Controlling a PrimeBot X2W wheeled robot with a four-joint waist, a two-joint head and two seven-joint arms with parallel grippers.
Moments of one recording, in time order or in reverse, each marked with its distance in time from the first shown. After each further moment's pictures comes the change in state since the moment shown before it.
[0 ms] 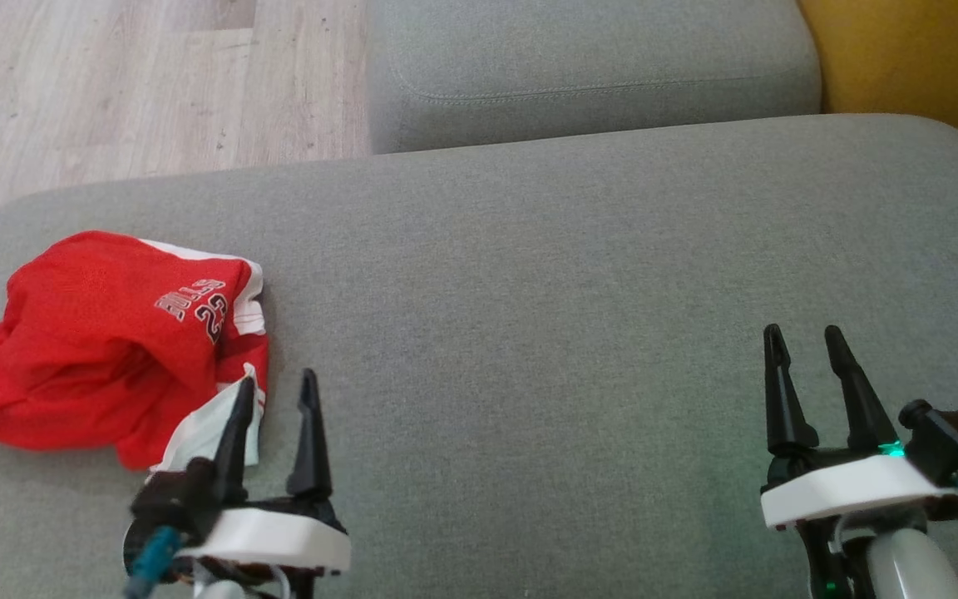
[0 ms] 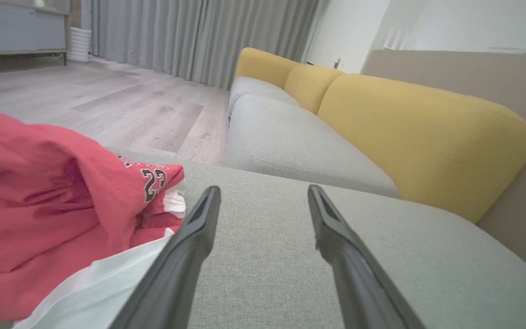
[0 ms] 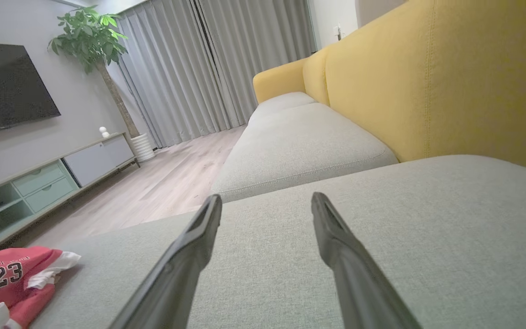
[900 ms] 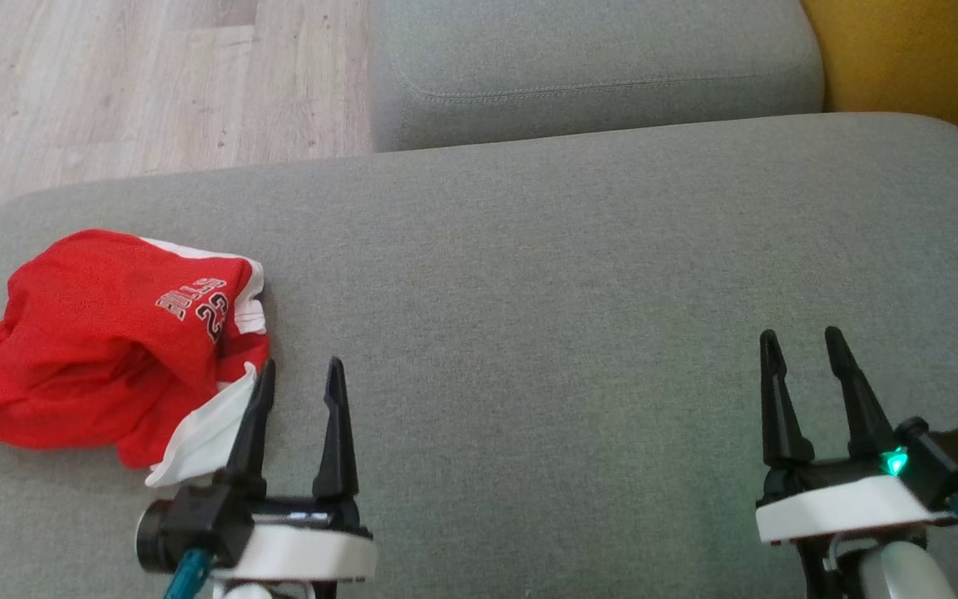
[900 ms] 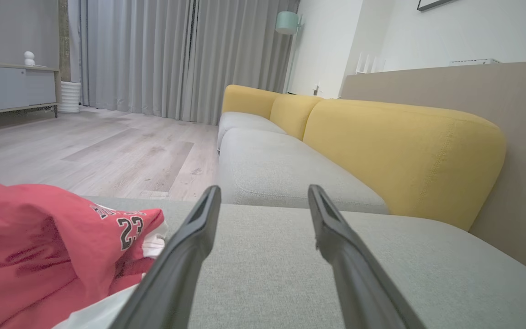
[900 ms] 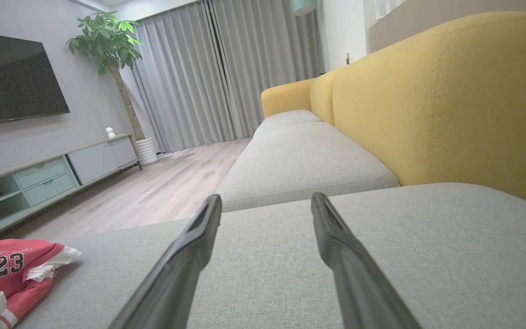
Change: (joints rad) left arm 0.009 -0.005 -0.059 -0.071 0.119 0.055 -0.078; right arm 0.032 -0.001 0.018 -0.038 -0.081 0.000 -0.075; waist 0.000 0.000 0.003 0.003
